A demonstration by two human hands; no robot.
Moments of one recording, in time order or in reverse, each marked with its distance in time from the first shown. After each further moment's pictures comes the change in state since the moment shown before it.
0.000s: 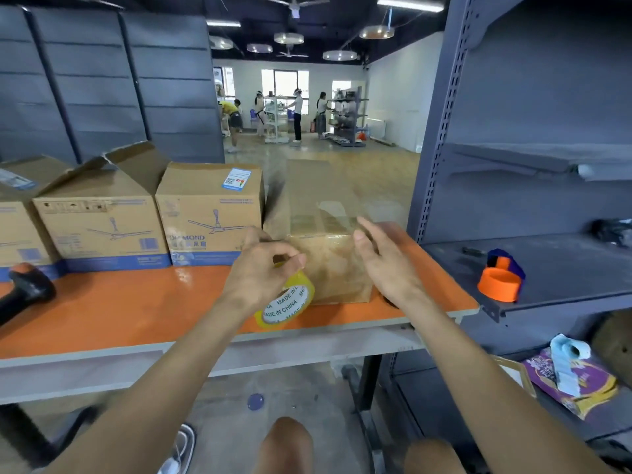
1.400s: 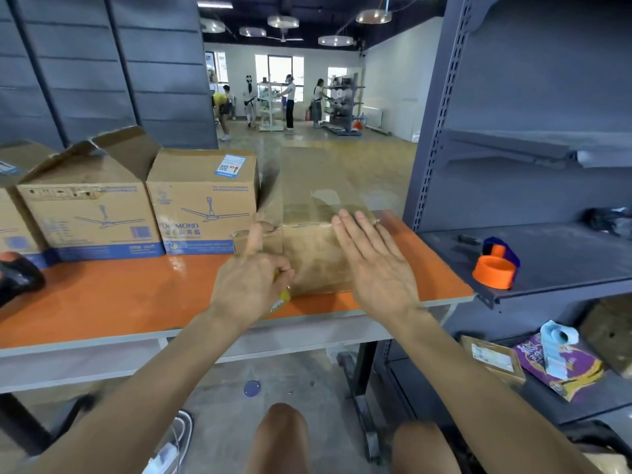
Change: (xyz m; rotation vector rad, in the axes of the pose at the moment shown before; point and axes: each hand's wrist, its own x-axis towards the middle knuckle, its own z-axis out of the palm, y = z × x) left_hand -0.022 -0.007 0.000 0.512 -0.042 0.102; right_hand -0.019 0.023 0.026 -0.880 0.185 -0.507
